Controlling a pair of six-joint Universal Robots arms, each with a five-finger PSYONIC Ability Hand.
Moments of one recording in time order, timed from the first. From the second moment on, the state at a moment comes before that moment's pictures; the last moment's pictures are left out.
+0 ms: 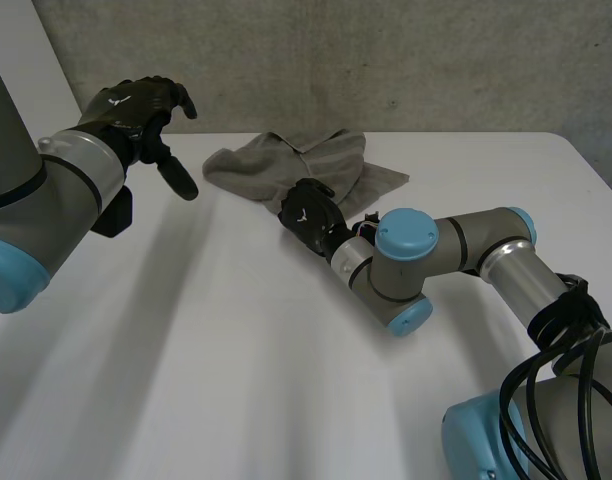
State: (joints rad) left arm 4.32 -1.90 -1.17 2.99 -1.58 3.09; right arm 2.18 -0.09 0.14 -0.09 1.22 2.04; left_hand 0.24 0.25 0.26 0.26 0.06; right_hand 1.31 1.32 1.31 1.32 1.15
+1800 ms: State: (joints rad) left arm 4.32 -1.93 -1.18 2.98 -1.58 3.09; right arm 2.16 -0.13 0.21 -0.09 1.20 2.08; left_hand 0.24 0.25 0.26 0.26 0.06; right_hand 0.66 0.65 0.66 0.66 0.48
